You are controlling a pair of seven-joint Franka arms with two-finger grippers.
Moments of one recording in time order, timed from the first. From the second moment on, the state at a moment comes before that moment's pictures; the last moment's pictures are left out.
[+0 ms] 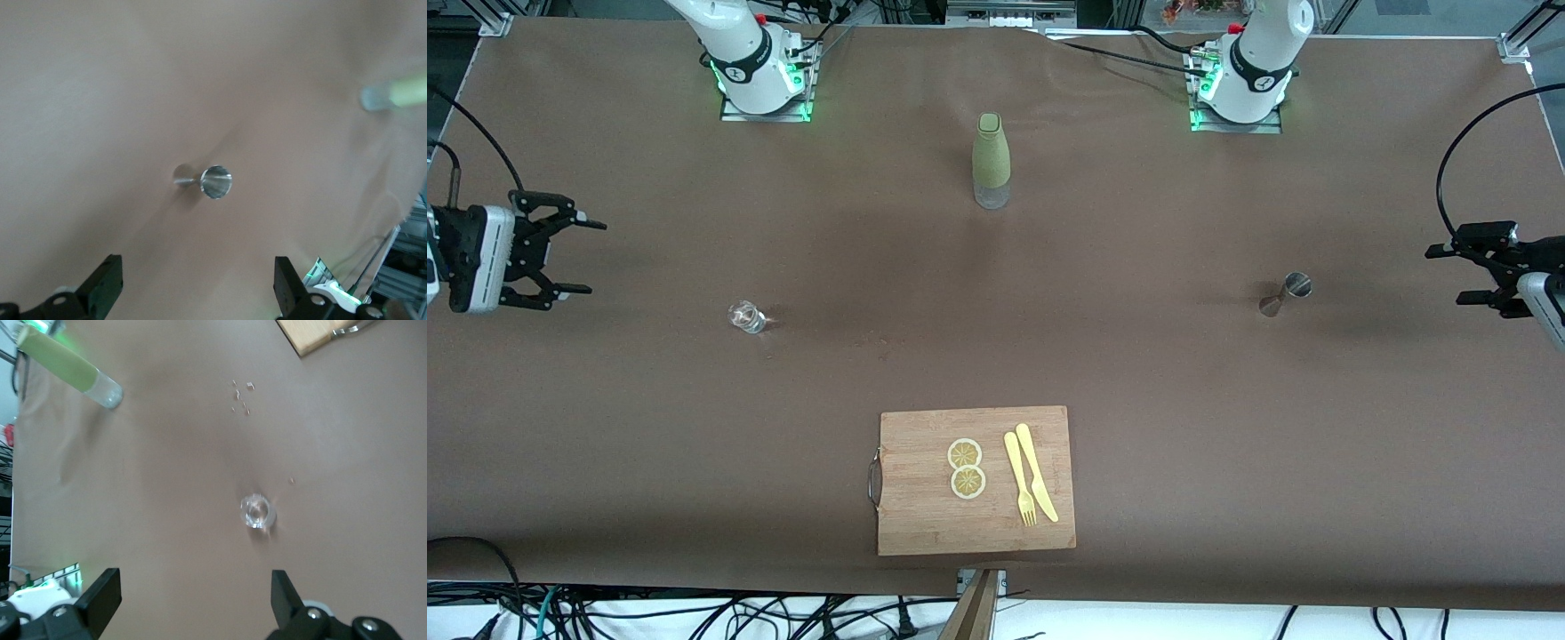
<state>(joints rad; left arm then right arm) 0.16 0.41 0.28 -1.50 -0.42 1.40 1.26 -0.08 0.32 -0.21 -1.60 0.49 1.49 -1.57</state>
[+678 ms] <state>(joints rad) 0.27 0.72 0.33 -1.63 -0.79 1.38 2.15 -0.15 0.54 -0.23 -1.74 0.81 1.61 -2.18</state>
